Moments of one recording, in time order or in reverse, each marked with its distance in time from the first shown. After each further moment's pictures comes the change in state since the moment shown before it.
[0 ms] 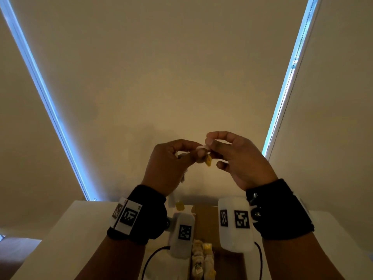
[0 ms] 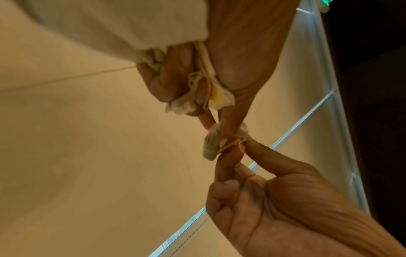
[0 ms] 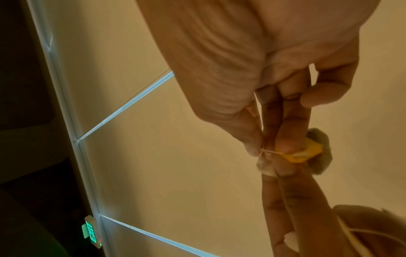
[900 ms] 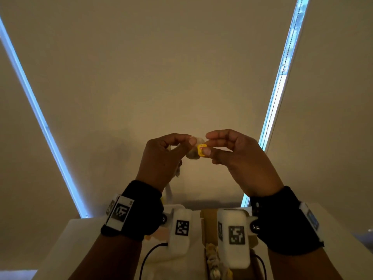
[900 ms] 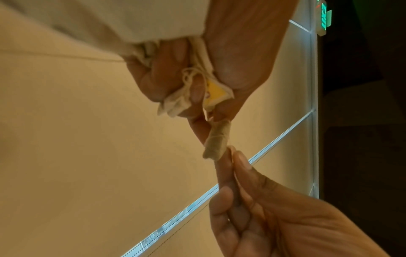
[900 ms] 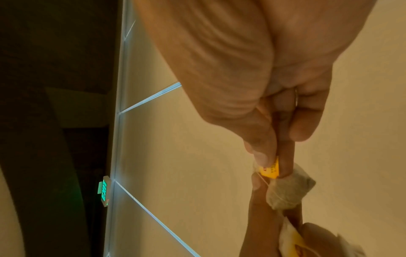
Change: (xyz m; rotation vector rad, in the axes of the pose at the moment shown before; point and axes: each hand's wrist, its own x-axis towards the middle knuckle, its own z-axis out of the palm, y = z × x) left_hand 0.015 0.009 -0.085 -0.185 0.004 -0.049; right_hand -0.024 -0.023 0.074 -0.188 0.124 -0.259
